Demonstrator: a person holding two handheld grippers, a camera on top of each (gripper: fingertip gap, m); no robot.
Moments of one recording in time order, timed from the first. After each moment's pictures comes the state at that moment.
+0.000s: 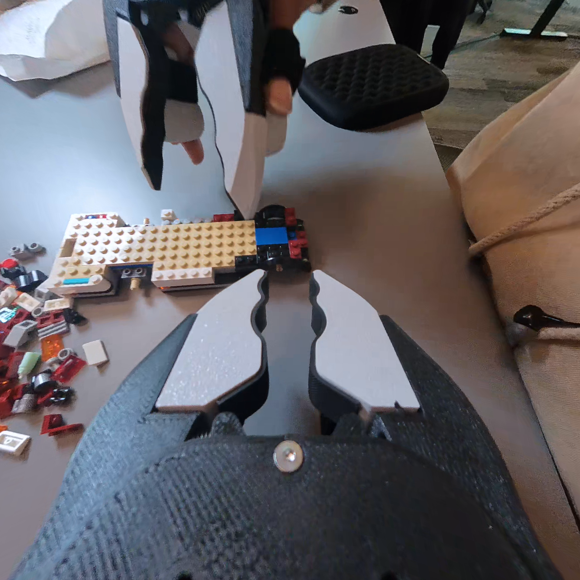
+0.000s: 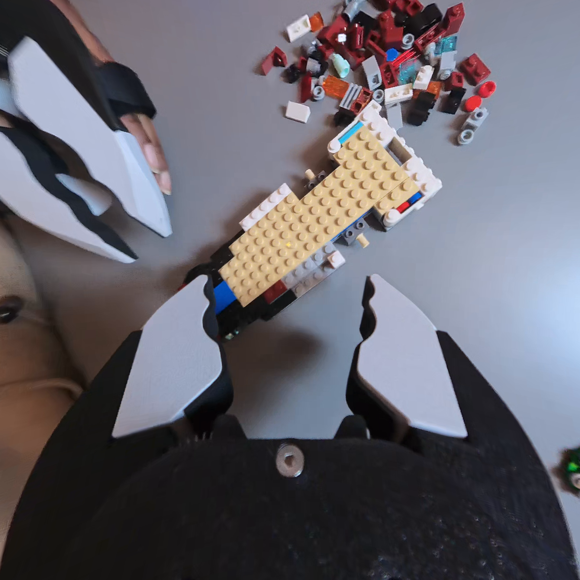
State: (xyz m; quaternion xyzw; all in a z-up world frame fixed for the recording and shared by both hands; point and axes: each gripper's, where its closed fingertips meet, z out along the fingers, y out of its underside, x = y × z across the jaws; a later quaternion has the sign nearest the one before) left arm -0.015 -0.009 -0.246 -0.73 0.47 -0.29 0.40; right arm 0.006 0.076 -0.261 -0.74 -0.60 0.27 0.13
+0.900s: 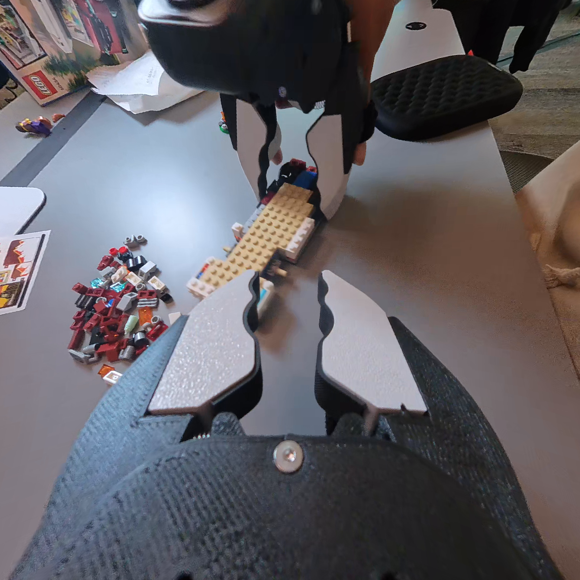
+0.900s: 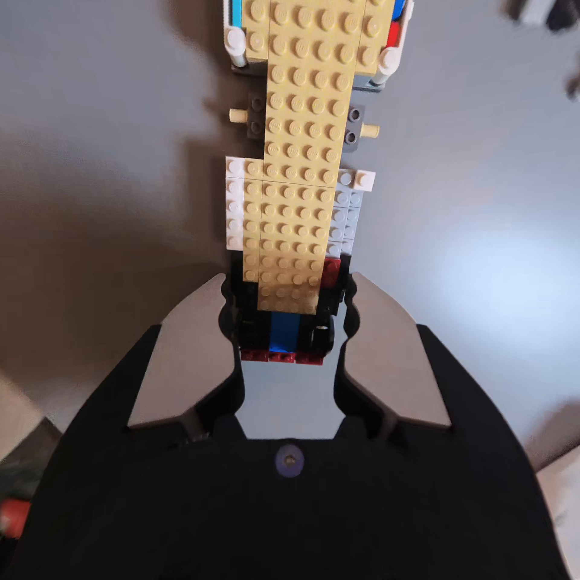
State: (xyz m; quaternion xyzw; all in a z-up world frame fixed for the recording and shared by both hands) left arm -0.044 0.011 -0.229 -0.74 0.44 -0.21 0.46; right arm 0.045 0.070 -0.292 -0.65 -0.76 0.05 0.06
